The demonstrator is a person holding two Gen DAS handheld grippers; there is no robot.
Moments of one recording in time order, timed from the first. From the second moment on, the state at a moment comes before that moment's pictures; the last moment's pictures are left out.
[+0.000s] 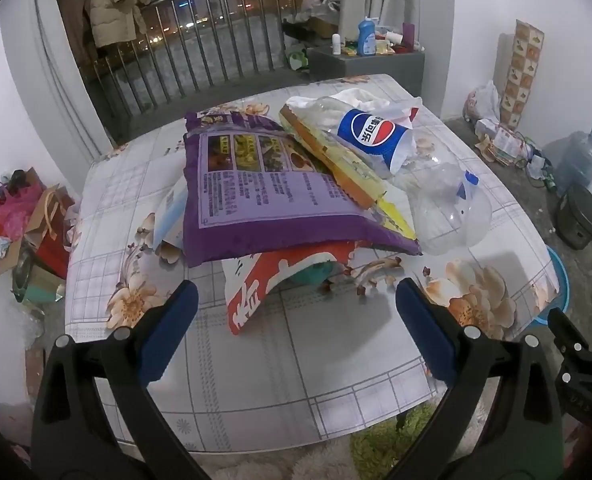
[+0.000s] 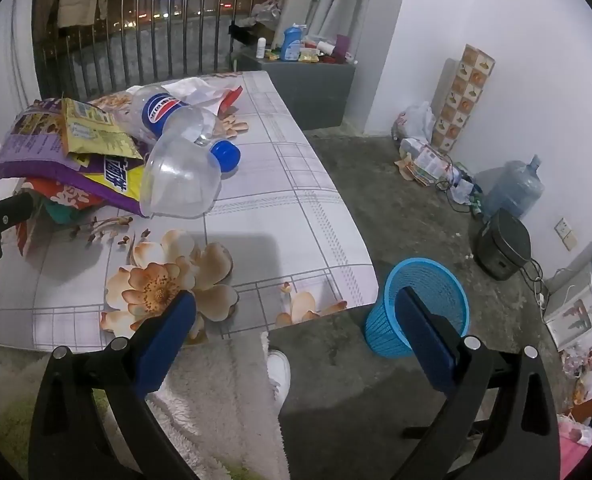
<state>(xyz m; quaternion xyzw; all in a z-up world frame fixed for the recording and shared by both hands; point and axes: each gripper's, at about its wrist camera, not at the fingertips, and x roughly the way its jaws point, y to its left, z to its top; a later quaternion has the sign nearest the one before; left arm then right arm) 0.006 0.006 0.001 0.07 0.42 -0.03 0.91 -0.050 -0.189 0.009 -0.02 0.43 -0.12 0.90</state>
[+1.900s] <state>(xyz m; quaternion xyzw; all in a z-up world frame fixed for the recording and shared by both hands) 0.009 0.012 -0.007 0.06 0.43 -0.01 0.90 -0.043 -0.185 0.011 -0.02 0.43 -0.10 0.90</state>
